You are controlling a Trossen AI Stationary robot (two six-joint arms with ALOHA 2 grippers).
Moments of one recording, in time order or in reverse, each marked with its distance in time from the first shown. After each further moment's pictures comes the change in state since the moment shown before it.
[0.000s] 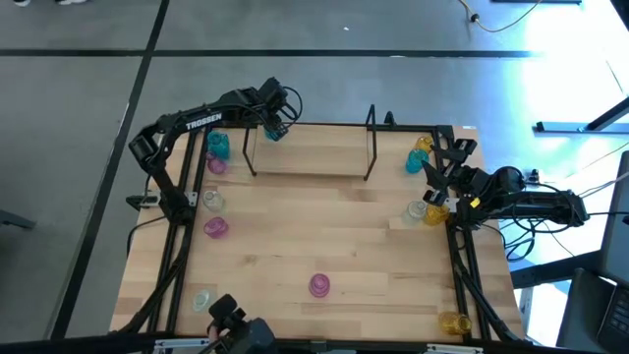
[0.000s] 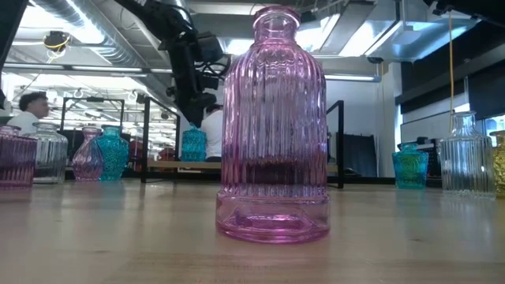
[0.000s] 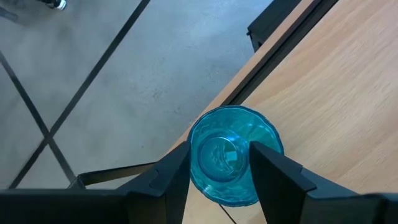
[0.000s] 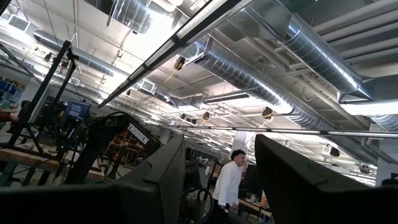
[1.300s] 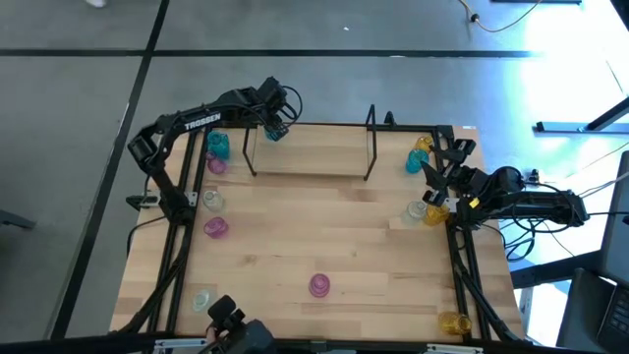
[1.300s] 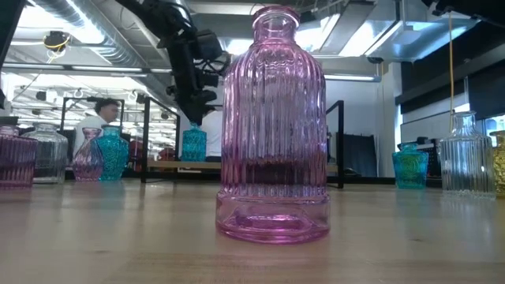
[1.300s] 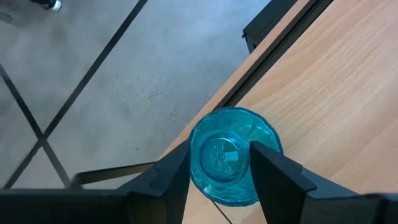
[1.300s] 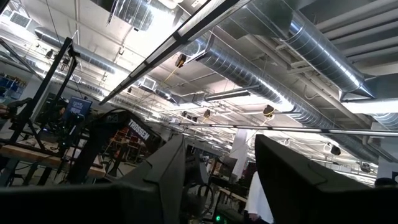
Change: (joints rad) left arm 0.000 -0.020 0.000 -0.001 0.024 -0.007; right arm 0.000 0.000 0.000 -0.013 0.000 0.000
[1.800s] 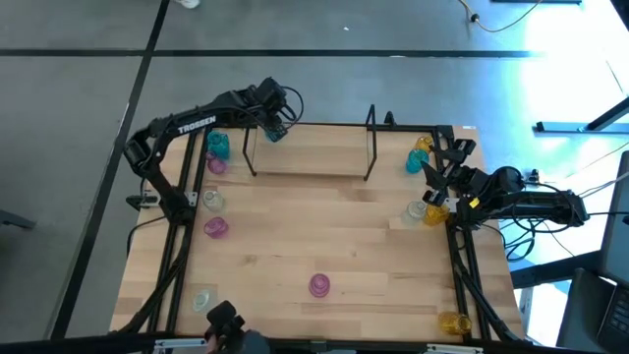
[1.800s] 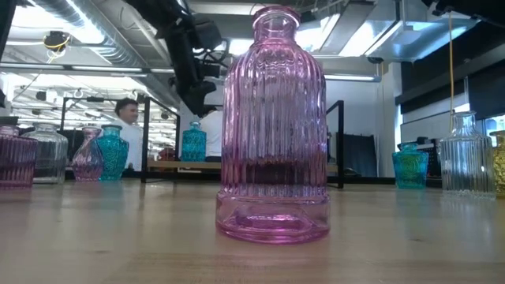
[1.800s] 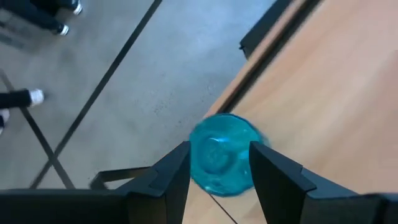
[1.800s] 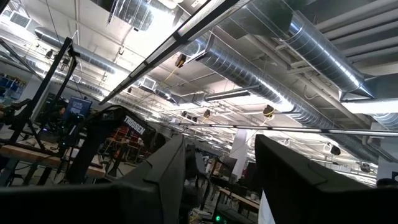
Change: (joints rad) left arm -0.041 -0.051 0.000 -0.013 -0.023 0.061; right arm 0.000 0.000 0.000 0.000 0.000 0.000
